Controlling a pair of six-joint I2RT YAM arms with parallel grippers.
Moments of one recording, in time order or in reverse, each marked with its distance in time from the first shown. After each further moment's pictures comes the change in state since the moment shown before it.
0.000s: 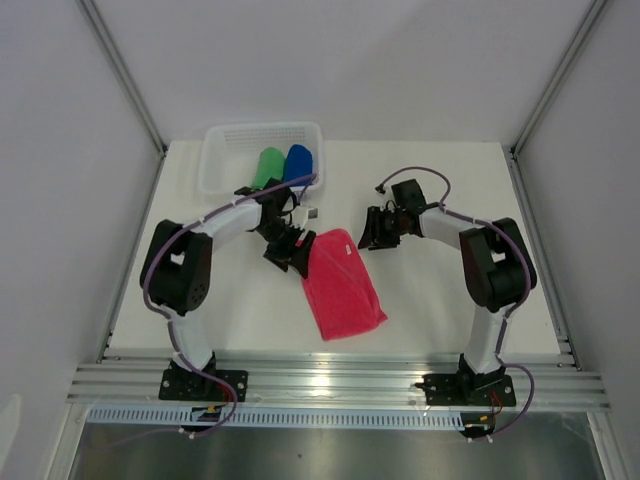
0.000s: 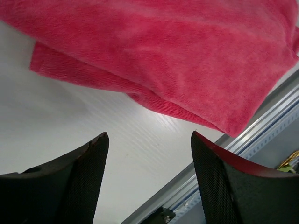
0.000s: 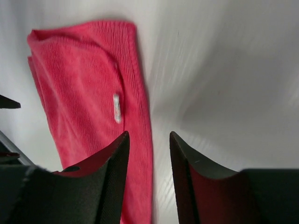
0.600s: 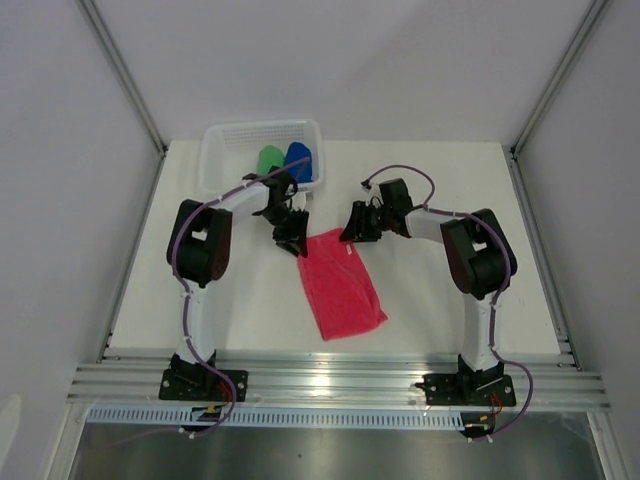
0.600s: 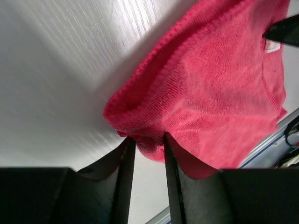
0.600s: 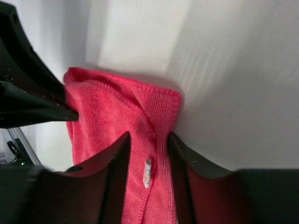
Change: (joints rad) left arm 0.082 0.312 0.271 0.003 0.021 -0.184; right arm 0.039 0.186 0.085 0.254 -0.118 0.077
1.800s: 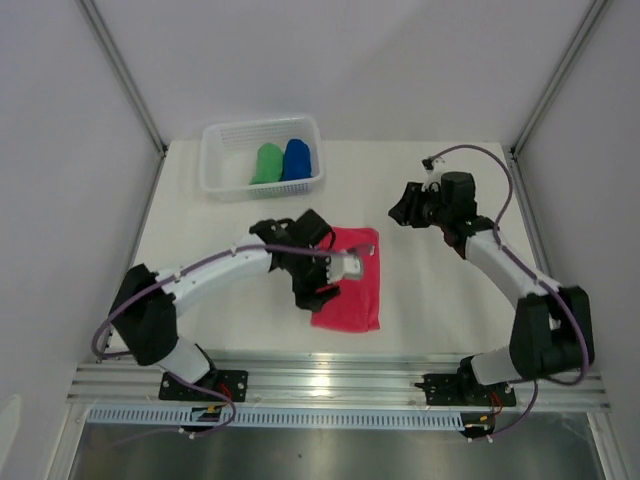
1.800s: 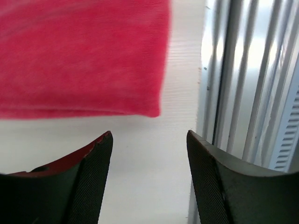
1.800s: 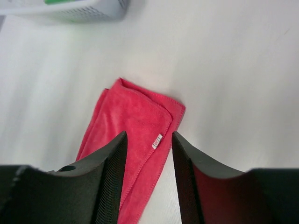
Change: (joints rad) left arm -0.430 -0.581 -0.353 -0.031 -0.080 0.631; right arm -0.153 -0.589 -0.267 -0.049 0.240 -0.114
